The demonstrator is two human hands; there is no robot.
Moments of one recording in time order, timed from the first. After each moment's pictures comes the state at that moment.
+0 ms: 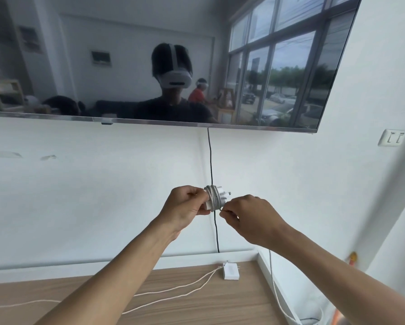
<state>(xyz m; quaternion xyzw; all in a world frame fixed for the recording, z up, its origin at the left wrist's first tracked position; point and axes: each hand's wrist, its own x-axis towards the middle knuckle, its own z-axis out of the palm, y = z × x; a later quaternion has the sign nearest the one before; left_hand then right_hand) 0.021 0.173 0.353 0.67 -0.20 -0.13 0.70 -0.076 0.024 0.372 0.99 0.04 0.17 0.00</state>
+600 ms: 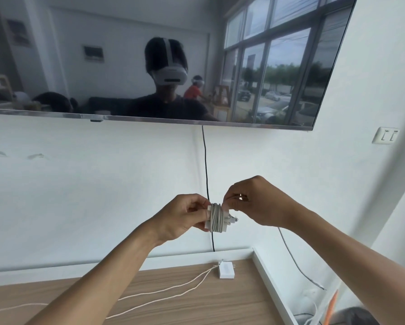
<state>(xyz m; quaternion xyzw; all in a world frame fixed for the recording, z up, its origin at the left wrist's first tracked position) 0.027 0.179 0.341 0.66 -0.38 -0.23 0.61 -0.077 0.000 0.408 0.98 0.06 0.13 -0.16</state>
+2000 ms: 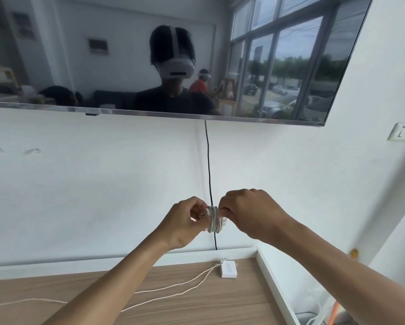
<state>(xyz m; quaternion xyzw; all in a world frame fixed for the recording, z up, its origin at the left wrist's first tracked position) 0.043 0.162 0.309 0.77 -0.34 -0.08 0.54 -0.057 0.007 0.381 0.98 0.09 0.15 0.06</state>
